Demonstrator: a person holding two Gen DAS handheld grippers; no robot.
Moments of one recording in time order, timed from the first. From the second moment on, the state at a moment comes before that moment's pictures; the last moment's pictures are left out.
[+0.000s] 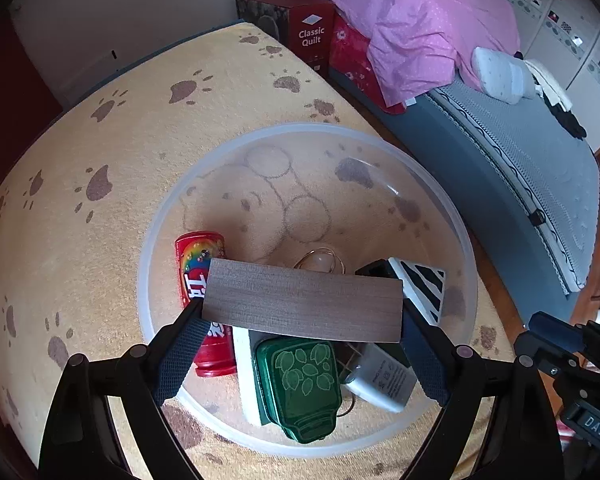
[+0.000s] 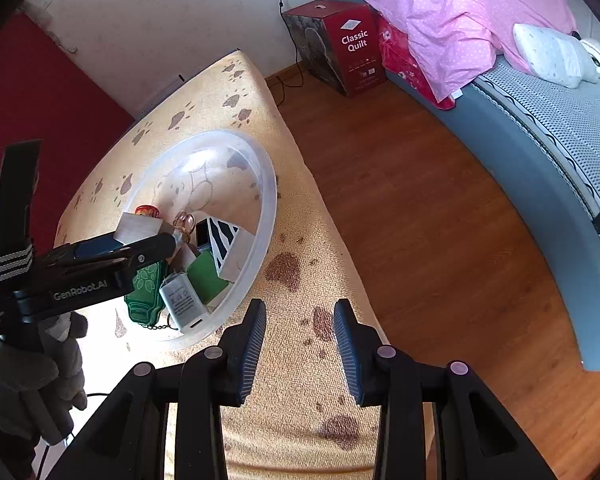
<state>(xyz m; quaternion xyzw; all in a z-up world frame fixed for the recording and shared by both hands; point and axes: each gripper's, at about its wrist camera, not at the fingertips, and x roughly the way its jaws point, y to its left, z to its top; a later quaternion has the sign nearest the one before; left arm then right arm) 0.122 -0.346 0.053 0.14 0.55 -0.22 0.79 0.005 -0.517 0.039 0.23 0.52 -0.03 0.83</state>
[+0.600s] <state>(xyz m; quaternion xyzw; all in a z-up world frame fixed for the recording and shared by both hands) 0.129 -0.336 0.052 0.09 0.58 -0.22 0.78 0.008 -0.508 0.038 0.22 0.52 -0.01 0.83</state>
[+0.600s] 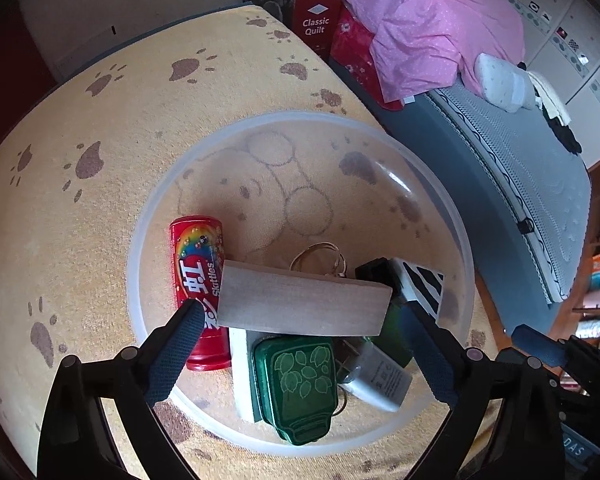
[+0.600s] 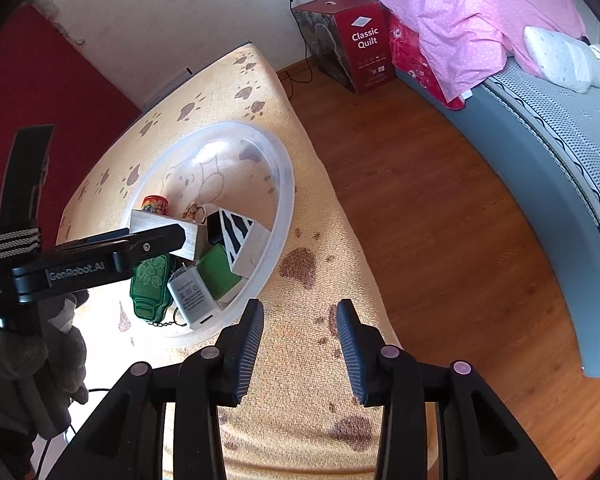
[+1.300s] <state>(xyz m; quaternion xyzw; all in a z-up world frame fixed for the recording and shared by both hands) 0.074 -0.294 0.115 0.09 0.50 -0.19 0.84 0.011 -0.476 0.051 0.17 0.53 0.01 0.83</state>
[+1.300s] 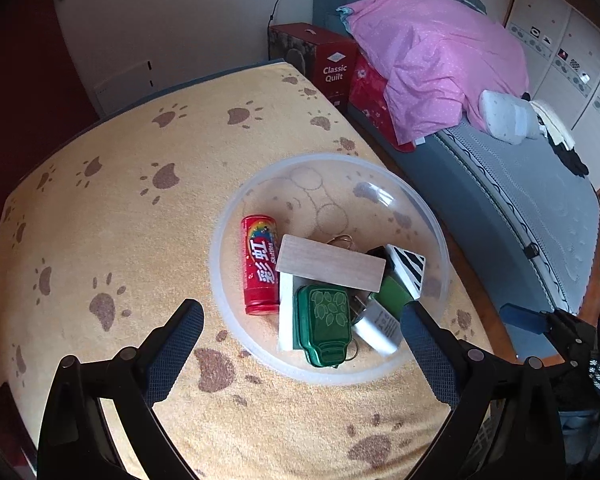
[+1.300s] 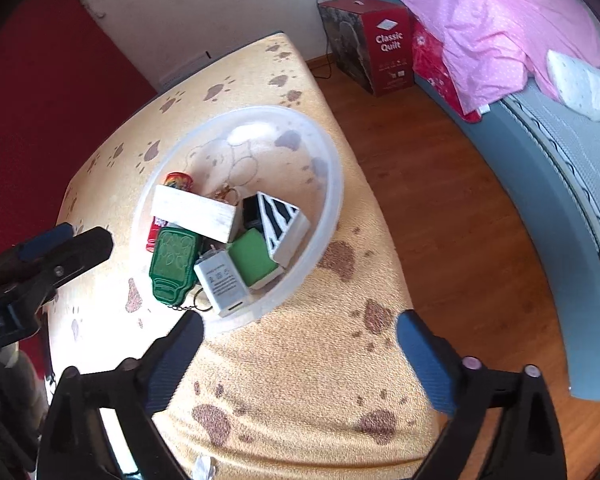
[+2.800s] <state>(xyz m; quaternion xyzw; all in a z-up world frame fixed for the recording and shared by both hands) 0.041 -0.268 0.142 0.08 0.52 -0.13 0.84 0.004 -0.431 0.076 0.07 0.52 0.02 0.85</state>
